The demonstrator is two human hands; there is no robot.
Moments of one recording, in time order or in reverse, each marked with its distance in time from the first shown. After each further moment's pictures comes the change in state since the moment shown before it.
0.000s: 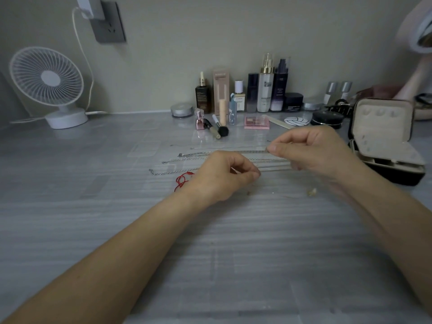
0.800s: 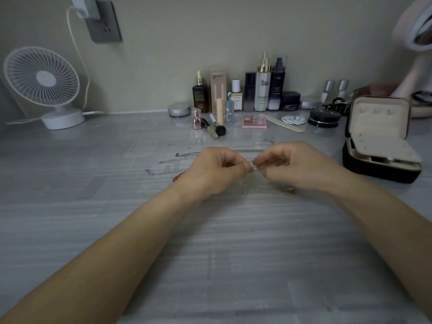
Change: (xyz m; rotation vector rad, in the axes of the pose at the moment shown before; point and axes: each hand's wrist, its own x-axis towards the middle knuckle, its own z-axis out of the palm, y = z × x) left_hand -0.004 0.011 -0.006 -0.013 0.026 -0.101; right_hand 0.004 0.014 0.008 -0.267 -0.247 0.102
